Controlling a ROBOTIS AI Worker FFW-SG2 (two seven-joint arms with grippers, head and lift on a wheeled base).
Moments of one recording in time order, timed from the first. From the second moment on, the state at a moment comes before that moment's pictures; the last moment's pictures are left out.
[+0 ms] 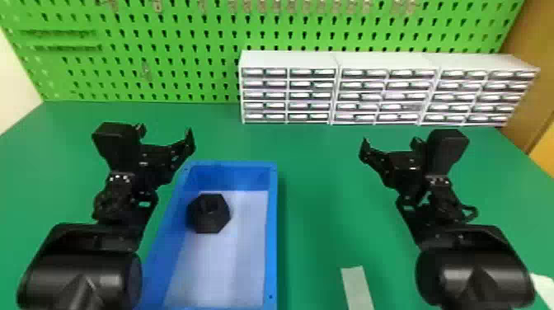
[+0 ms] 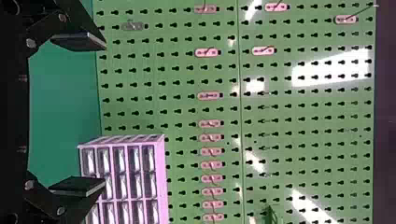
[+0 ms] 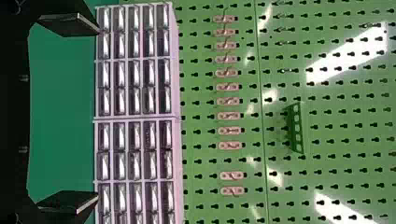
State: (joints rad) left arm -0.07 0.10 0.01 -1.67 0.06 0.05 -0.07; right arm -0.16 -0.04 0.01 -1.52 -0.11 0.04 0.06
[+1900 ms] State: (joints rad) left arm -0.09 0.10 0.02 -1.68 0.07 0.07 -0.06; right arm -0.15 -0.04 0.00 -1.51 -0.12 0.04 0.06
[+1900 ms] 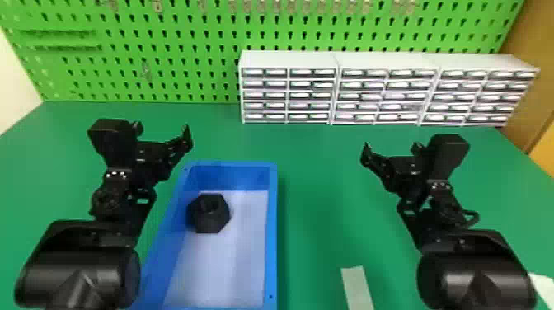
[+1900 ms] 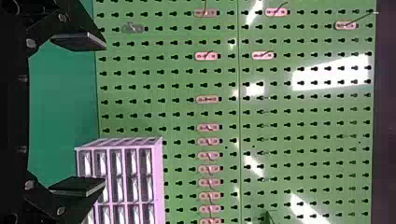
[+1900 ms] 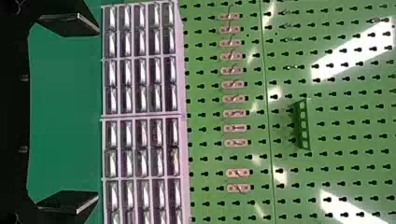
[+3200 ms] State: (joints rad) left arm -0.08 0.10 0.05 -1.67 0.05 0.08 -0.06; right arm -0.16 -0.04 -0.01 -1.52 -0.11 0.05 0.06
